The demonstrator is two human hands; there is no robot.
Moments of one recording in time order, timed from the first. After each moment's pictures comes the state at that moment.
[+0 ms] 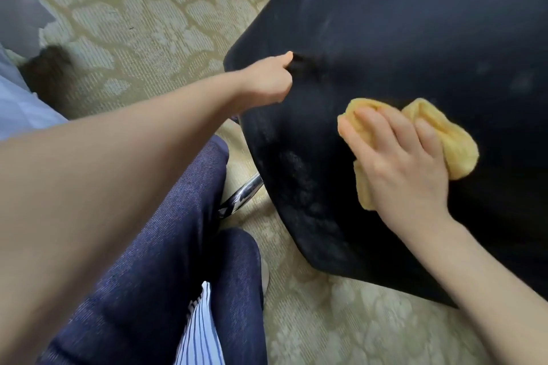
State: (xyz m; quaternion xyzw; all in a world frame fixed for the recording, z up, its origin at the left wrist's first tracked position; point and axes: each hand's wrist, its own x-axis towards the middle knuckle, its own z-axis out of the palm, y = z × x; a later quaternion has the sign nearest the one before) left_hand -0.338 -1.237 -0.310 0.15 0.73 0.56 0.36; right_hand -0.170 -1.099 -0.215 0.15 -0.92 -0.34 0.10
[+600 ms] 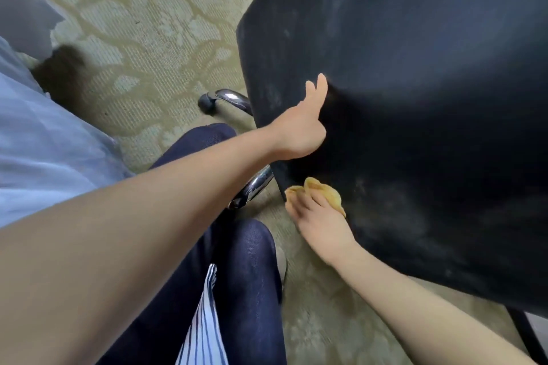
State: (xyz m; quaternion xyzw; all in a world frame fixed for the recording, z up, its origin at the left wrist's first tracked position) left_hand -0.267 -1.212 -0.317 0.23 0.71 0.54 0.39; right_hand -0.110 -1.097 -0.363 0.25 -0.85 -0.37 -0.29
